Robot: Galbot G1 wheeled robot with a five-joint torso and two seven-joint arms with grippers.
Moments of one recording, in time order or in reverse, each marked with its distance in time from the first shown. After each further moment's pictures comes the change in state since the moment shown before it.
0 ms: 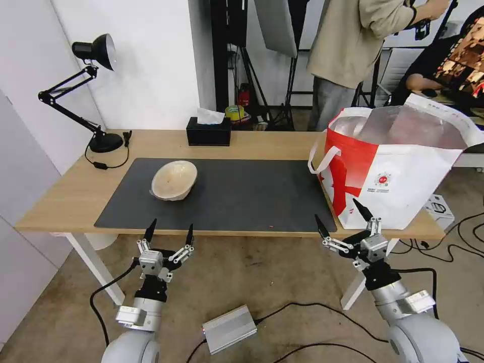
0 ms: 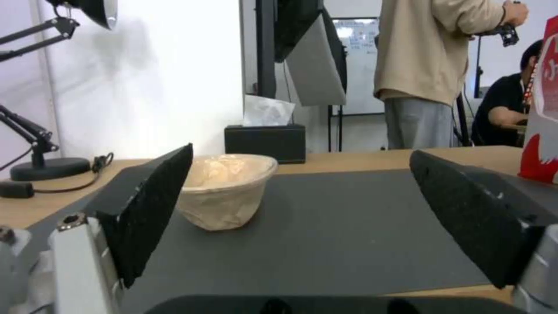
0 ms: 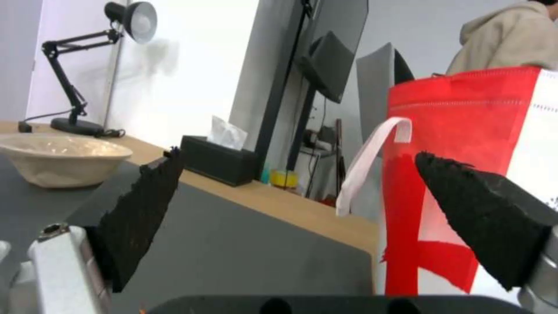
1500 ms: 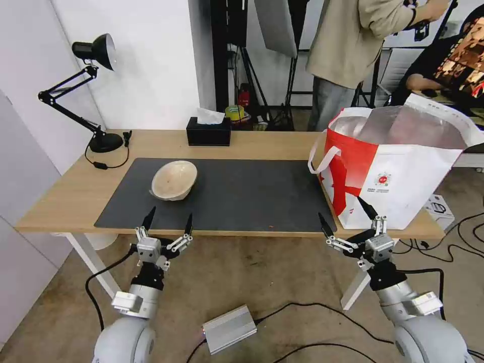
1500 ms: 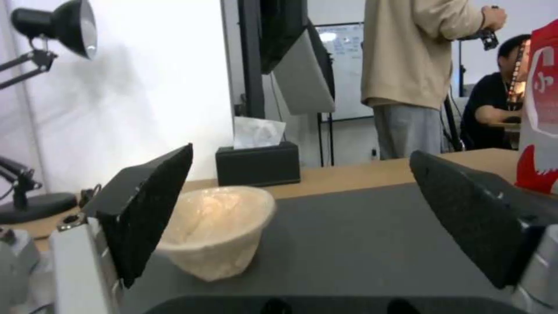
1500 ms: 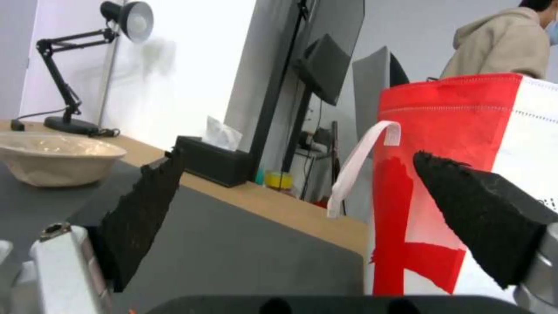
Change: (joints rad) left arm -0.086 0.092 0.006 -0.044 -0.021 0.100 -0.006; right arm -0.006 0.001 0.016 -0.002 -0.002 0.010 -0.001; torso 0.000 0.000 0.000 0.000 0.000
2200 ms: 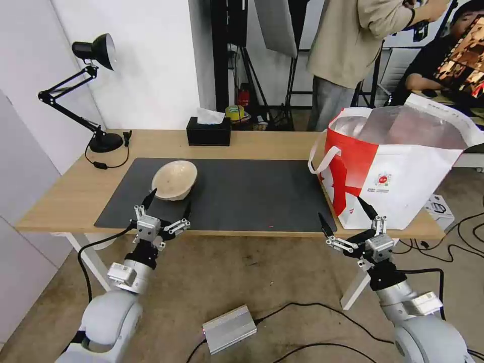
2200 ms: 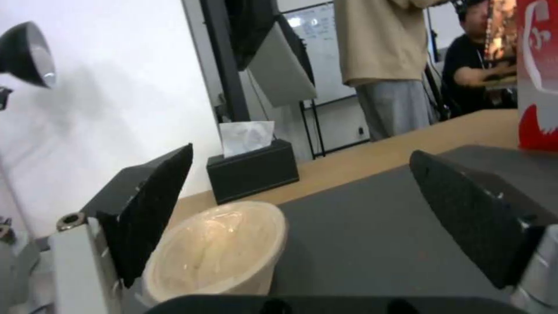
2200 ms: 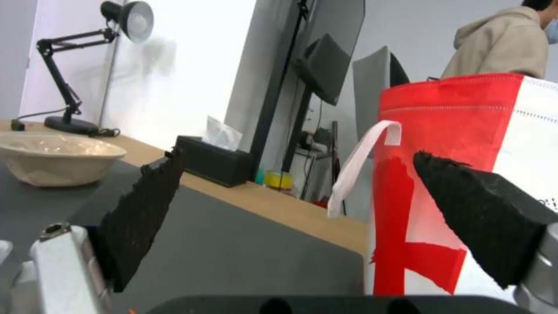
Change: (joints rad) left arm -0.139 0.223 0.047 0.046 -0.037 0.087 -0.030; right arm 0.000 0.000 0.000 0.000 0.000 0.000 0.000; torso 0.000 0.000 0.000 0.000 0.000
